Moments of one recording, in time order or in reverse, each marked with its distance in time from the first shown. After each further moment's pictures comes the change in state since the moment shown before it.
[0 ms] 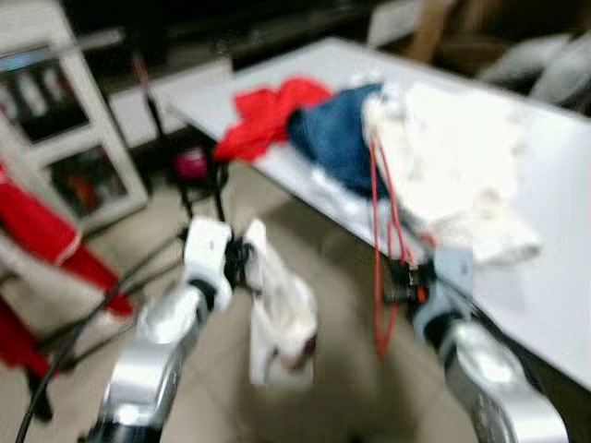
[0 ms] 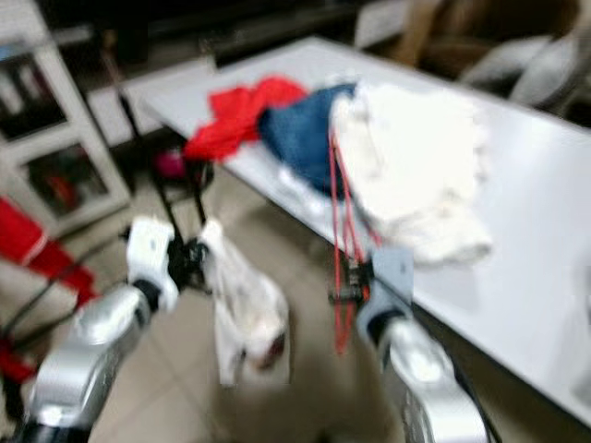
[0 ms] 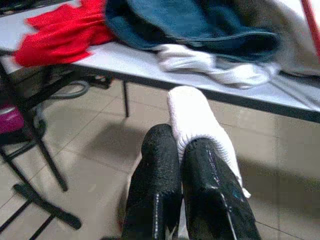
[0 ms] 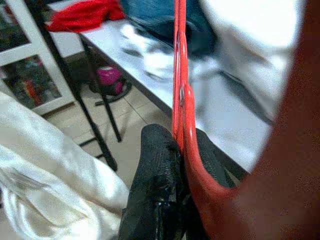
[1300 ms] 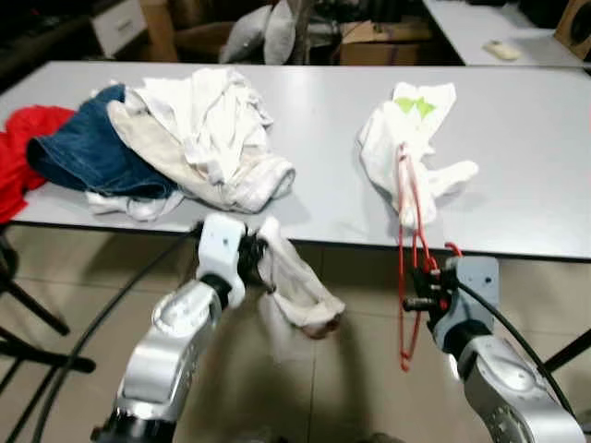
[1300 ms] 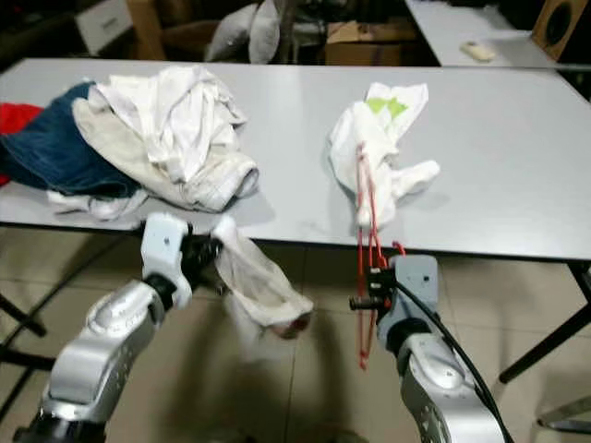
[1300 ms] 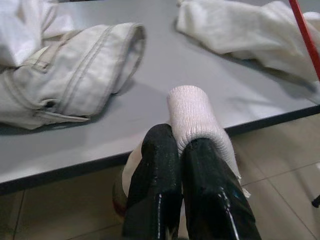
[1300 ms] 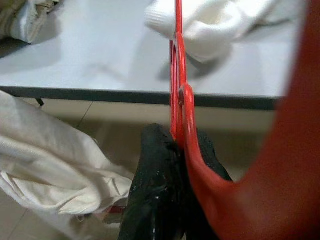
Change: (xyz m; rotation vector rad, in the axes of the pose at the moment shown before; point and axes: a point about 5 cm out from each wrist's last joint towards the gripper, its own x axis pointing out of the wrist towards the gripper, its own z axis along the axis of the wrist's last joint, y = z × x) left arm 0.008 -0.015 0.002 -0.018 -0.004 -0.028; right arm -0.009 -0.018 -0.008 0.015 0.046 -0.100
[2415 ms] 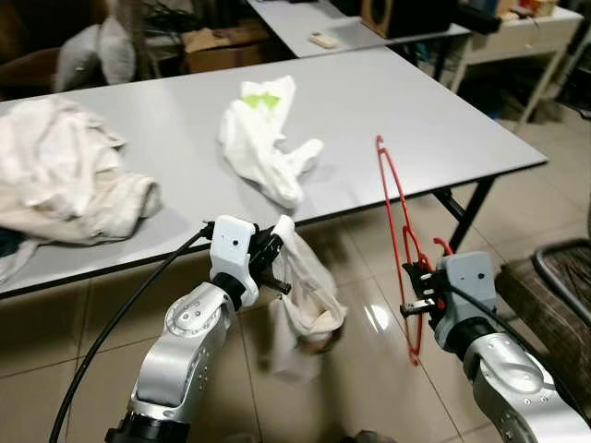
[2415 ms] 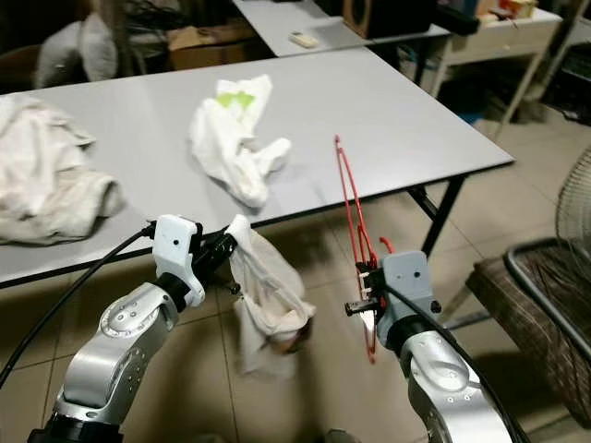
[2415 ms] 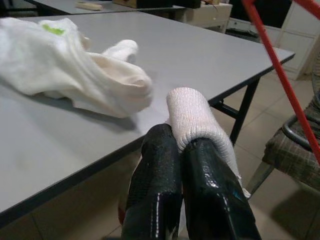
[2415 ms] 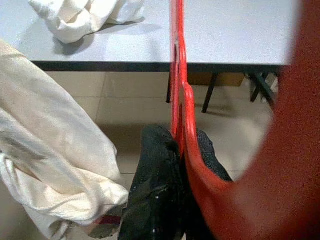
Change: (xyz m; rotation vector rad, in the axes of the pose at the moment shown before) left arm 0.006 -0.014 0.006 -0.046 -0.071 -0.044; right arm -0.007 0.003 0.013 -0.209 -0.038 0.063
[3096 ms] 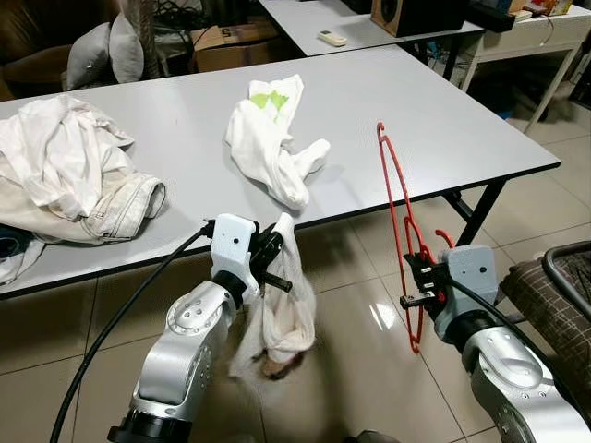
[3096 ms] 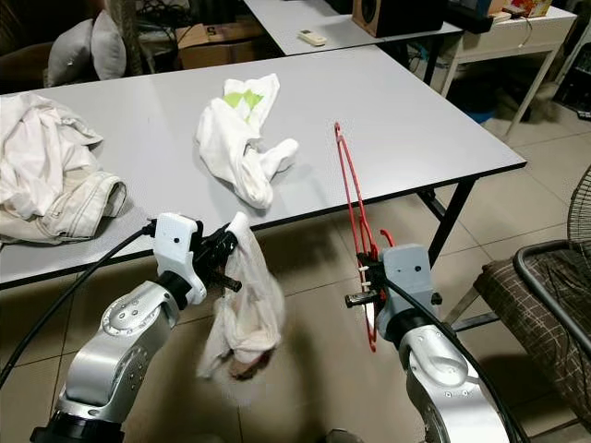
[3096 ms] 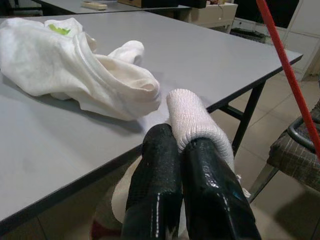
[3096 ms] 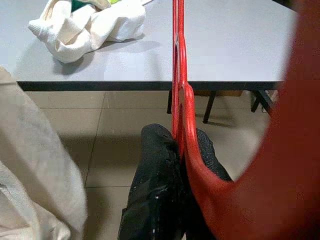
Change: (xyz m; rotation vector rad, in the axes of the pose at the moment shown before) left arm 0.002 0.000 0.000 -0.007 -0.008 0.003; right arm 0.004 0.001 0.008 0.012 -0.053 -0.001
